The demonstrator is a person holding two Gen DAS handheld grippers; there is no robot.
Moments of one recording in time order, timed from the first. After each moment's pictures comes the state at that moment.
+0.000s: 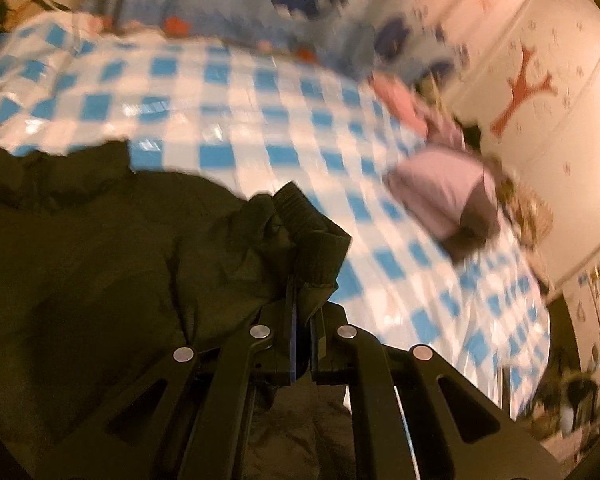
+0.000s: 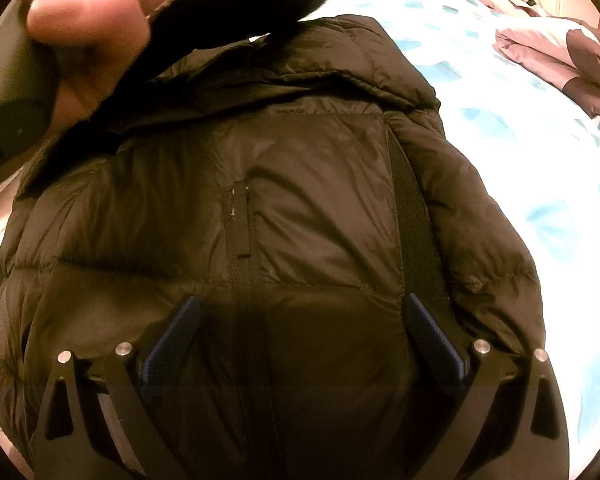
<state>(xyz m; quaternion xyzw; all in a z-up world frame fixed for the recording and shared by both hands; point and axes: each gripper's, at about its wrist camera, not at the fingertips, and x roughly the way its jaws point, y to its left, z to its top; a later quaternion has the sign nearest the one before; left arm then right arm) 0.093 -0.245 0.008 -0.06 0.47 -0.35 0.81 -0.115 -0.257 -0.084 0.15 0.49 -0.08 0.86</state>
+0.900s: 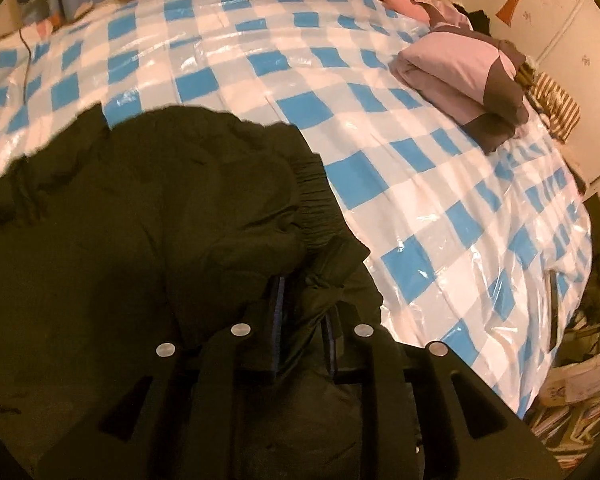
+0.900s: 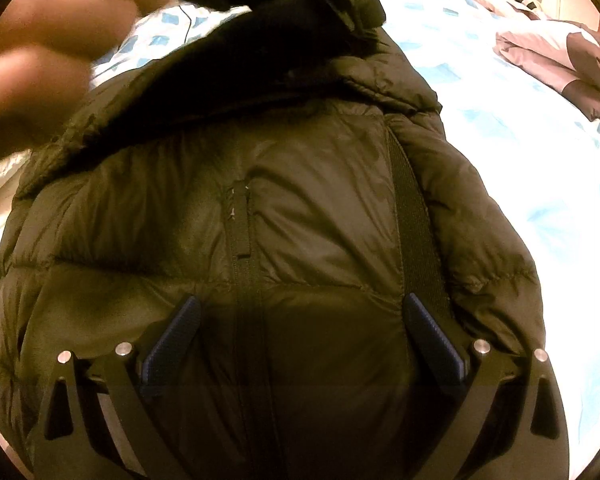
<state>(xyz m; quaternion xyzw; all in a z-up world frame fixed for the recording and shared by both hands) 0.074 -0.277 -0.005 0.11 0.54 -0.34 0.76 -0.115 -0.255 -0.083 0.14 0.48 -0.08 0.86</state>
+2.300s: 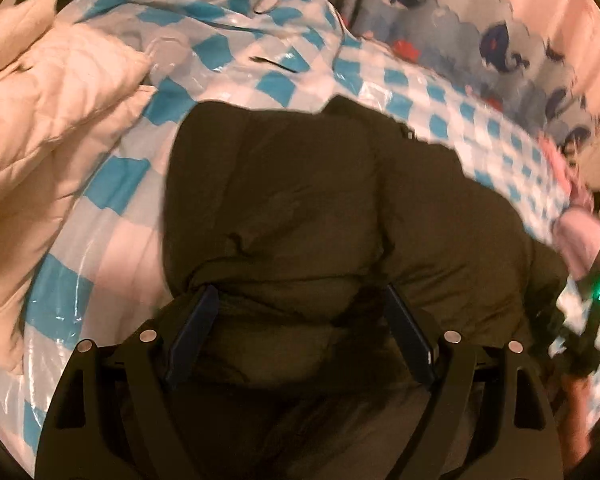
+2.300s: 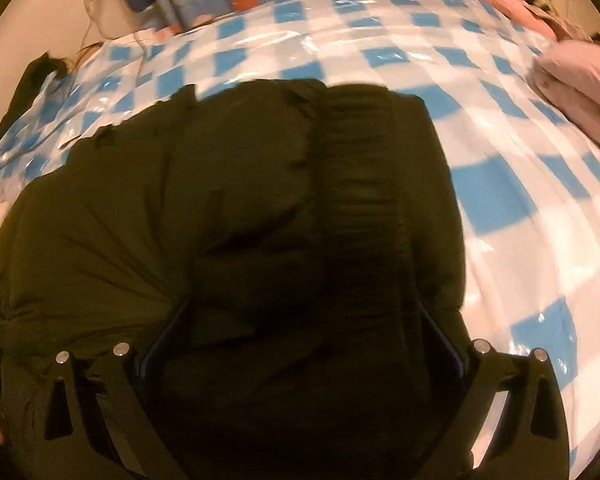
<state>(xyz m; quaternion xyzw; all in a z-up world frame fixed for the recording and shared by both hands) 0.109 0.078 -0.050 -0.07 0.47 -0.09 0.88 0.054 -0.335 -0.087 0.16 0.48 -0.10 0.86</state>
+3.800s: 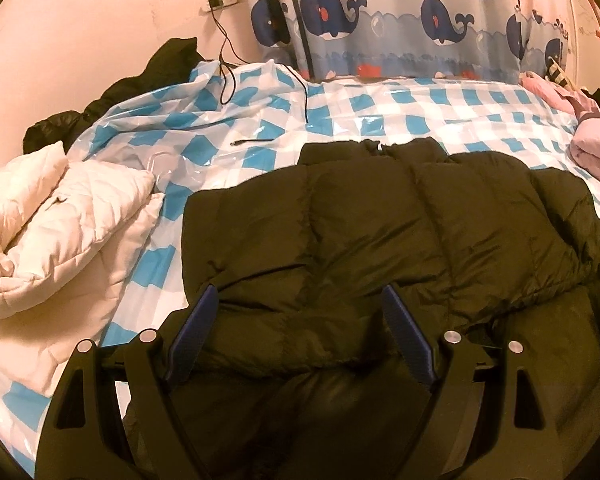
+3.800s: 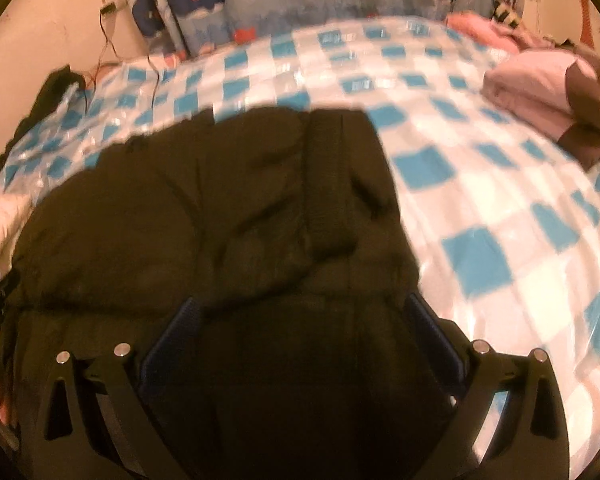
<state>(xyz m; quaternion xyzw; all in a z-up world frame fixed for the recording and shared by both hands) 0.046 0.033 -0.023 0.11 0.34 -0.07 0.93 -0.035 -0.307 -0.052 0.15 0.45 -0.12 0.87</state>
